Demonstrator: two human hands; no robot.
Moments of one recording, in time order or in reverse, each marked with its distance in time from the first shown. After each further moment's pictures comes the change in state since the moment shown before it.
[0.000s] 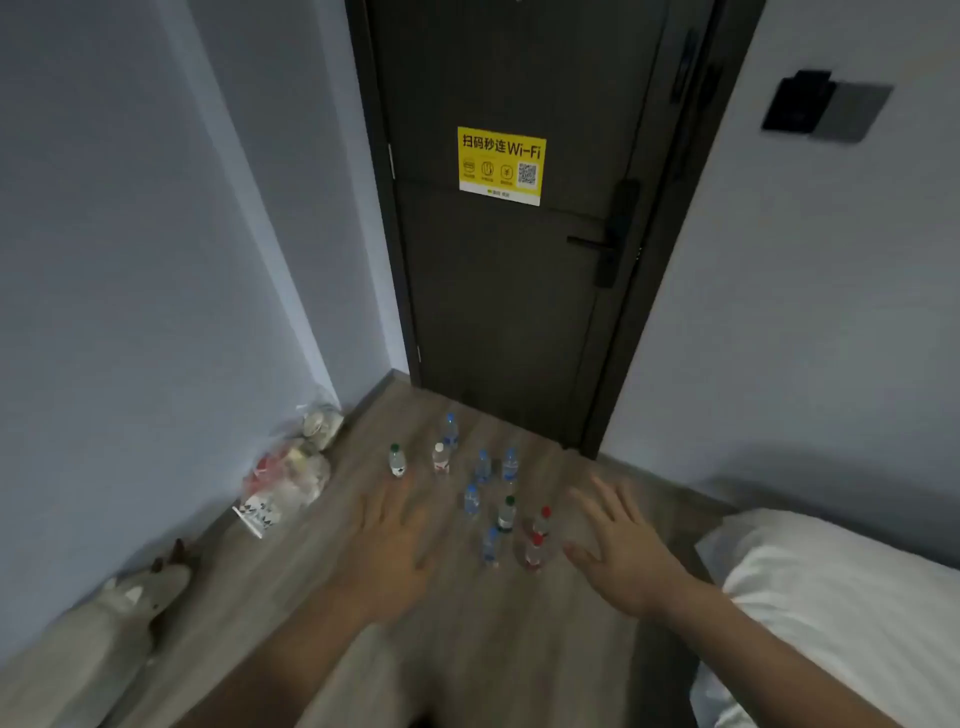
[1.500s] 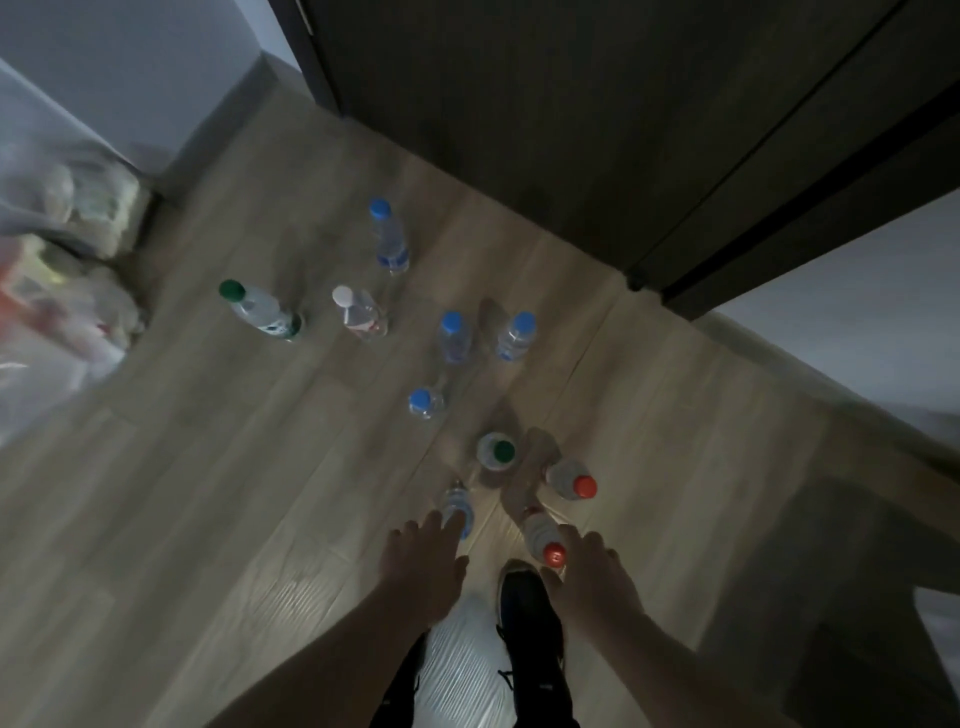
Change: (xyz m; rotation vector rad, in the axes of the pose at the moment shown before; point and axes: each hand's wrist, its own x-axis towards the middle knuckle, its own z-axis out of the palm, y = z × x) left_hand 0.543 -0.112 0.607 -0.043 -0.701 -0.180; right_hand 0.590 0.315 0.459 0.028 -0.552 0.452
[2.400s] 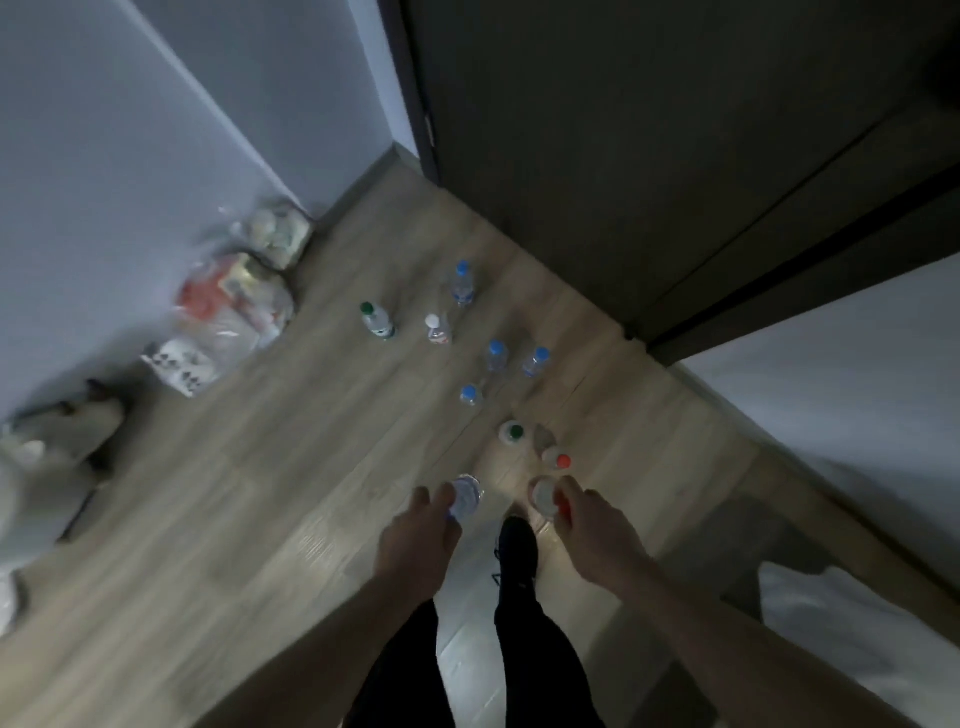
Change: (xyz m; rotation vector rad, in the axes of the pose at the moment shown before) left_hand -0.305 0.036 -0.163 -0.515 0.298 -0.196; right_hand -0.277 -0.047 -0.207 -0.099 0.029 -0.322
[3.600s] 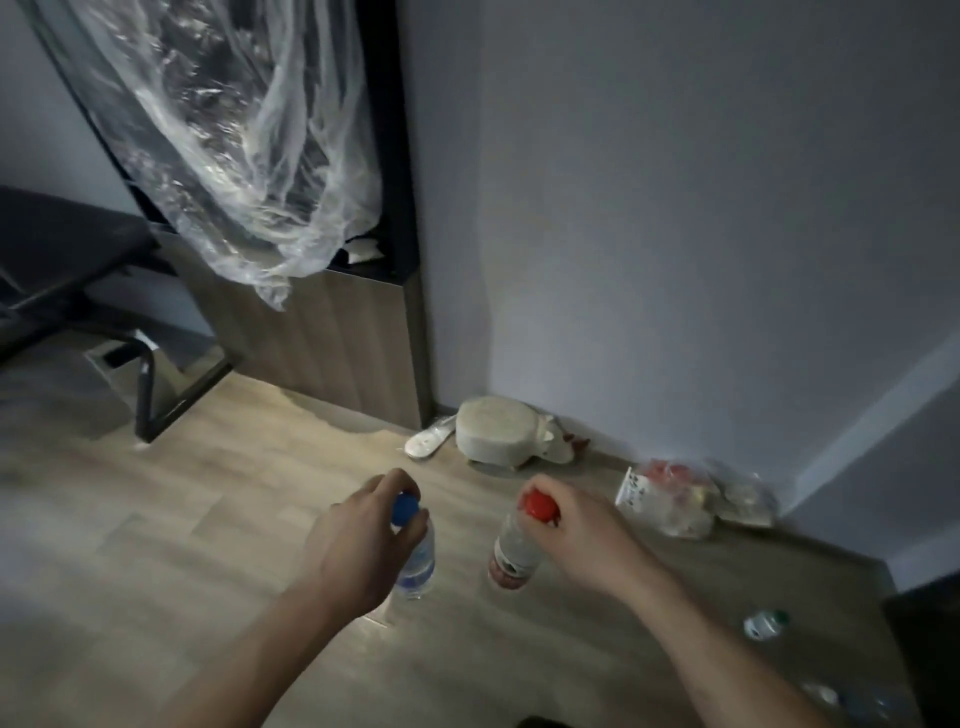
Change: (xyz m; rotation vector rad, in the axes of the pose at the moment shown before) left_hand -0.701 -0.321 -0.116 -0.360 1.068 -0.843; right_hand -0.461 -0.552 0.219 -0.507 -0.098 -1.309
